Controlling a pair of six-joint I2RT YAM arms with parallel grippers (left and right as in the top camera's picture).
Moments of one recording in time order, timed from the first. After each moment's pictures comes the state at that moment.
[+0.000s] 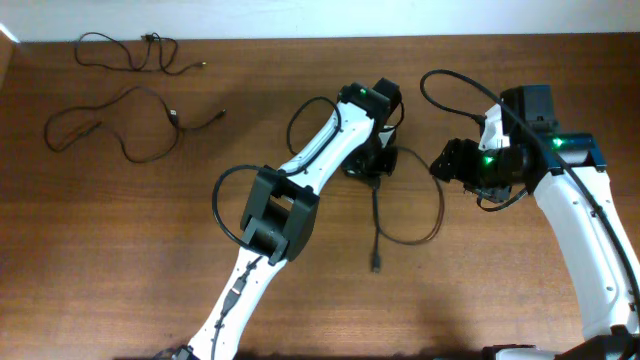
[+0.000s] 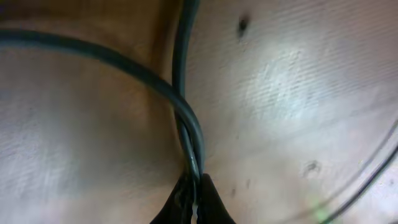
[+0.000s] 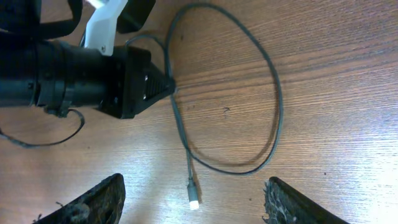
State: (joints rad) left arm -0.60 2.64 2.43 -1.40 0.32 -0.30; right arm 0.04 1.49 1.32 -1.05 -0.33 0.40
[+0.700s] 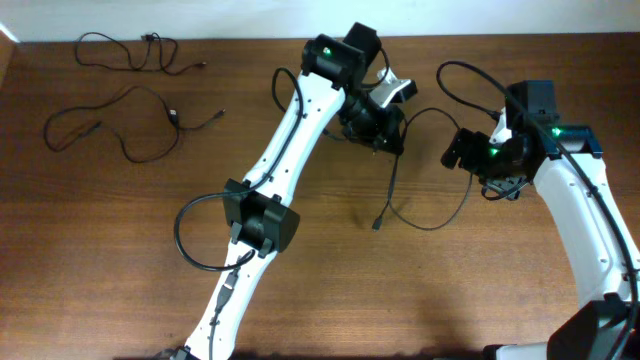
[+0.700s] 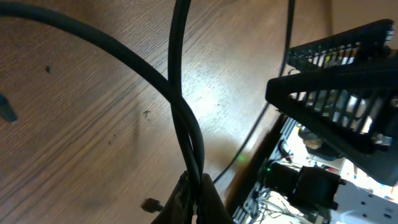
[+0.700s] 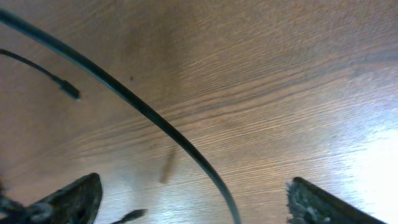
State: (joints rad) left arm -0.51 2.64 2.89 -1.69 0.77 0.06; right arm -0.01 1.57 1.32 -0.99 -0.20 0.46
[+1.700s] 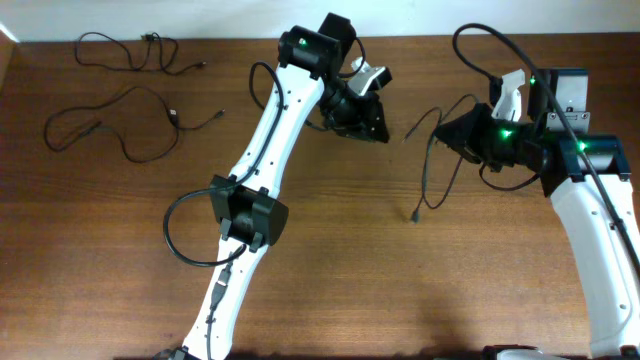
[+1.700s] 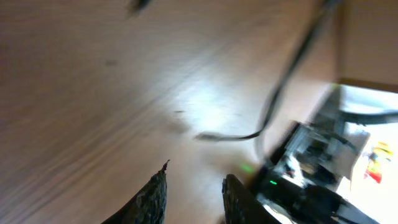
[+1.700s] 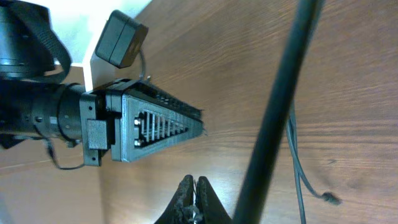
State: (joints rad) left arm -0.44 2.64 2.89 -1.69 0.77 0.01; right arm -0.01 1.45 1.36 -0.81 -0.64 0.60
